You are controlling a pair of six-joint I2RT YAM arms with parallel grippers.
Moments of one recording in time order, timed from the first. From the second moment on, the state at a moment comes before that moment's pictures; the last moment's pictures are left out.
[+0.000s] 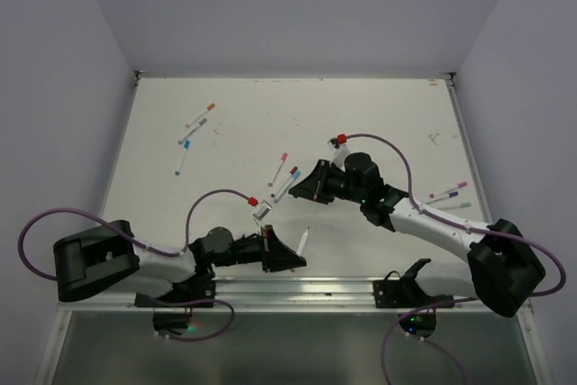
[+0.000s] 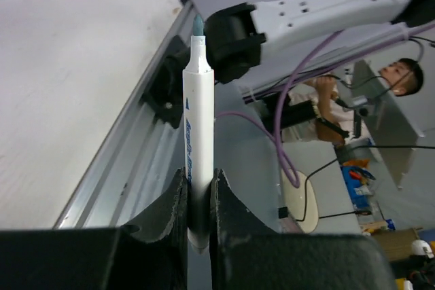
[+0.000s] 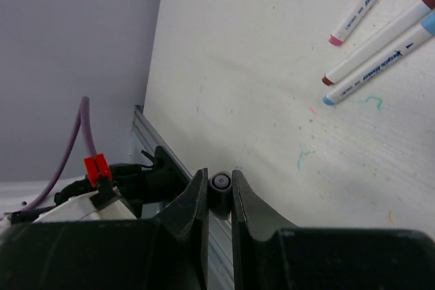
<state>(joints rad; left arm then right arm) -1.15 1.26 0.08 1.13 0.26 -1.04 0.70 1.25 0.62 0.22 -0.33 0.95</state>
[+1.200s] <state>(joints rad) -1.23 1.41 0.45 0.18 -0.29 -1.24 0.73 1.70 1.08 -0.46 0.05 0.74</state>
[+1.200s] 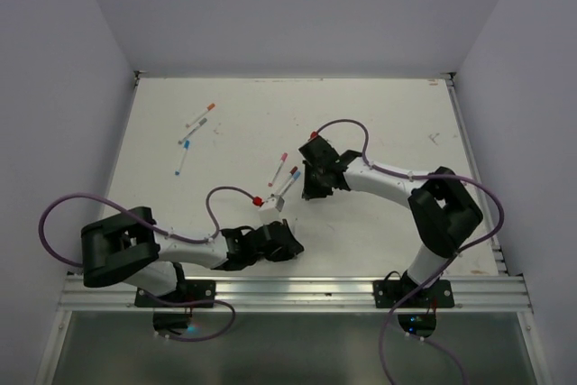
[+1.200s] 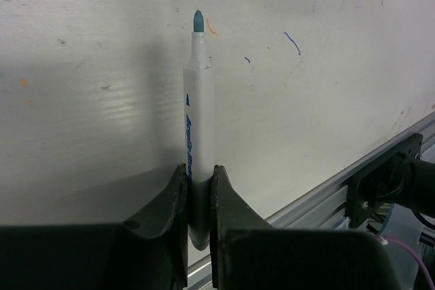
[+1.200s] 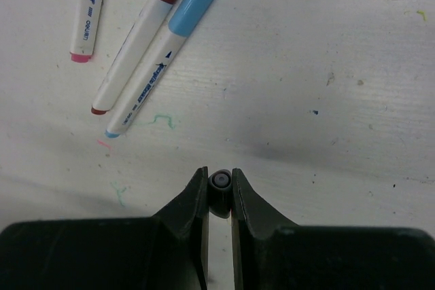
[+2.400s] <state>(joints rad) -1.26 1.78 0.71 0.38 -0.08 -1.36 0.54 1.82 1.22 -0.64 0.06 0.48</state>
